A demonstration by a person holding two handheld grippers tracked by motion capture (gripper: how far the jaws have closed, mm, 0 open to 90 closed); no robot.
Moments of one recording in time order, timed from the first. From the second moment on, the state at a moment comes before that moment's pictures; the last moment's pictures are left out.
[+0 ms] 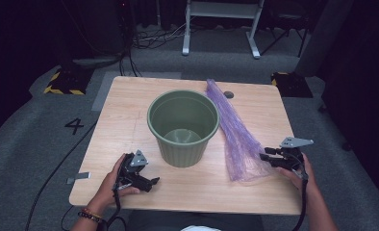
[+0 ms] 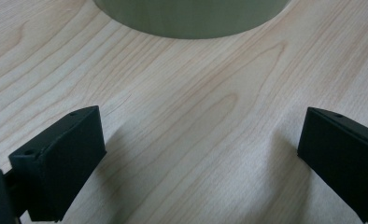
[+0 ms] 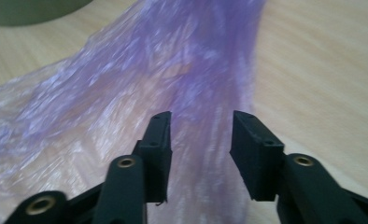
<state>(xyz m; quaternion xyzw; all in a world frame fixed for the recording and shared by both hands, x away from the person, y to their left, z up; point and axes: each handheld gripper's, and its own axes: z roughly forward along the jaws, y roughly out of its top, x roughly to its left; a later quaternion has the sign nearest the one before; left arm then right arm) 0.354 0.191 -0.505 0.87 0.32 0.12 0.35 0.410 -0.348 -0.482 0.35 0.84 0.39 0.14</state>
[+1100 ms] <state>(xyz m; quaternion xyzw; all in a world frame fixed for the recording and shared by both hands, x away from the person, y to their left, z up) 0.396 0.153 -0.504 0.86 0.35 0.14 0.34 0.353 -0.251 -0.491 0.20 0.91 0.36 0.08</state>
